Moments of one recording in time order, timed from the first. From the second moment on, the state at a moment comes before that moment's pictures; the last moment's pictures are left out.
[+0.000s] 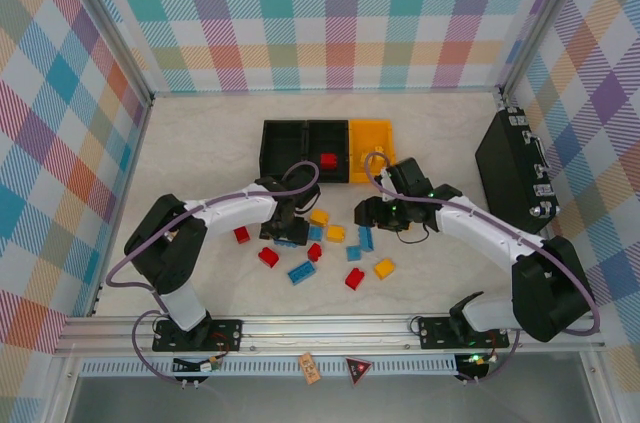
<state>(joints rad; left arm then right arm) -0.73 1.71 1.07 -0.83 -0.10 -0.56 0.54 1.34 0.82 -0.50 -0.38 0.57</state>
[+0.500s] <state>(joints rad) -0.70 1.66 1.19 -0.90 -0.15 -0.54 0.56 1.38 0.87 -0.48 -0.42 0.57</state>
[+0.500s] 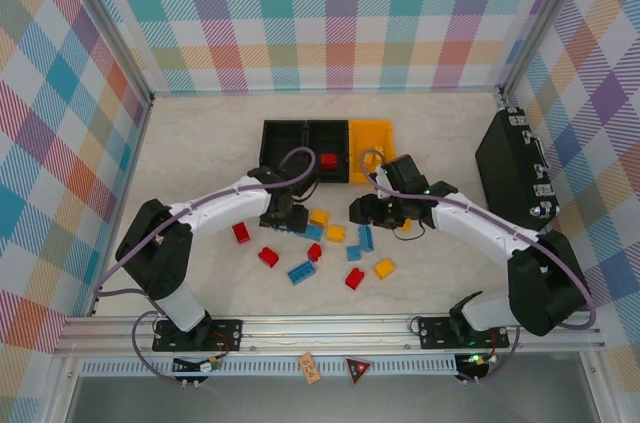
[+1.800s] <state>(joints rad) -0.45 2.05 1.71 -0.86 -0.23 -0.47 0.56 1.46 0.97 -0.44 -0.40 0.61</state>
